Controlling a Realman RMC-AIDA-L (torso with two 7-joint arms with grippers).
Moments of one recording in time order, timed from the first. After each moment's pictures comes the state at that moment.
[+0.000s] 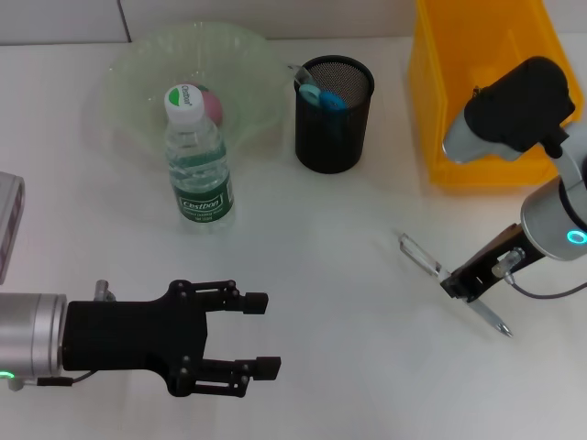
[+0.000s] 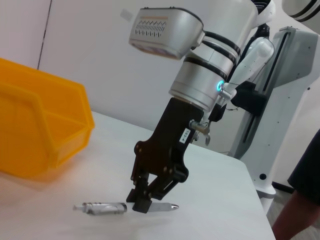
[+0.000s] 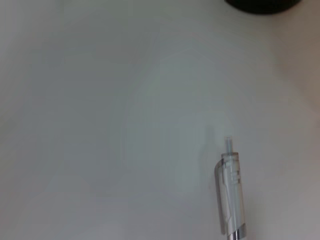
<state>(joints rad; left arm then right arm) -0.32 -2.02 1.26 0.65 1.64 1.65 -1.26 0.45 2.09 -1.62 -1.45 -2.64 -1.51 2.79</state>
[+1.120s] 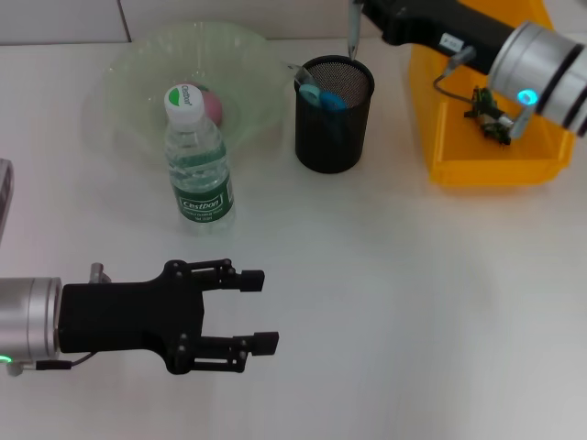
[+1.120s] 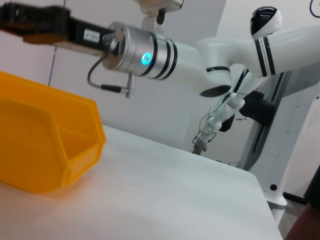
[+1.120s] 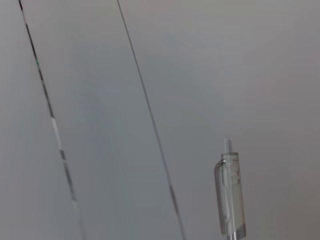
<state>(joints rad) -0.33 -2.02 1.21 0.65 1.63 1.66 -1.26 0.73 2.09 -0.99 -0.38 -1.20 -1.08 1.16</state>
